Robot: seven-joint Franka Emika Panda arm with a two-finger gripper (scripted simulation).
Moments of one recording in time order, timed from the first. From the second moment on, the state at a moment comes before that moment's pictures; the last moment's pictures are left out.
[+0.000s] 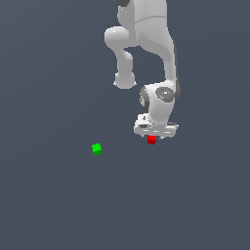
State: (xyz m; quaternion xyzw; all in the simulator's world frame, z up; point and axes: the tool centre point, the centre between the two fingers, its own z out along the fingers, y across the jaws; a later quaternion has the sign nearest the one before) arm -0.068 0.144 0.037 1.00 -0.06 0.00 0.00
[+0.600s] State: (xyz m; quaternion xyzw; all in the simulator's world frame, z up) arm -0.067 0.144 0.020 1.00 -0.06 0.00 0.00
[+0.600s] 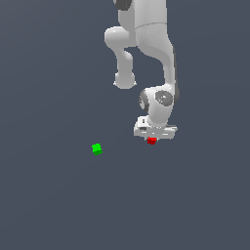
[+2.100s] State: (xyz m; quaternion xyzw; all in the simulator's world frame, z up) arm -0.067 0.144 0.116 1.00 -0.06 0.00 0.00
